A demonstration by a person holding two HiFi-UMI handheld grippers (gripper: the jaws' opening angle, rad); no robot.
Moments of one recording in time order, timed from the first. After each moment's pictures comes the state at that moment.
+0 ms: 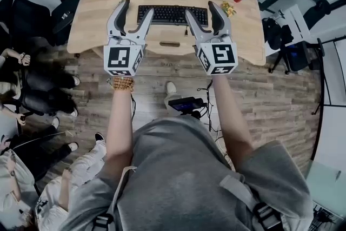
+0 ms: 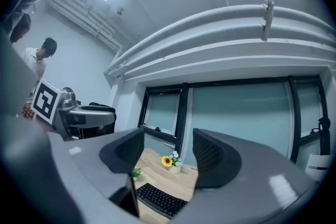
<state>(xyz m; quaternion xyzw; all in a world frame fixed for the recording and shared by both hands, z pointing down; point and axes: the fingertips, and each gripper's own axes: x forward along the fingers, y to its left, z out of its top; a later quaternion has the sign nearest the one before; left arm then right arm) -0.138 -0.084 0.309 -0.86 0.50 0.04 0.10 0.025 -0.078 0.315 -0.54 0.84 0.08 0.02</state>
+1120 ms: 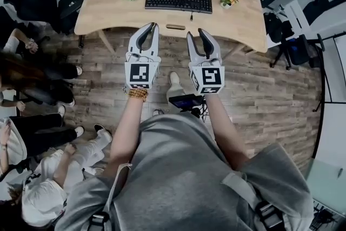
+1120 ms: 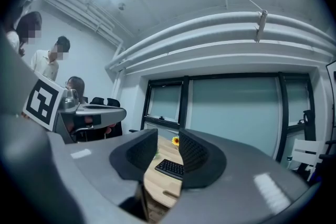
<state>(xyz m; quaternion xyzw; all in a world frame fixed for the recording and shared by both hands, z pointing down) -0.143 0.059 0.381 -0.85 0.52 0.03 0.08 -0.017 0.078 0.396 -0.56 0.83 0.05 -0.01</state>
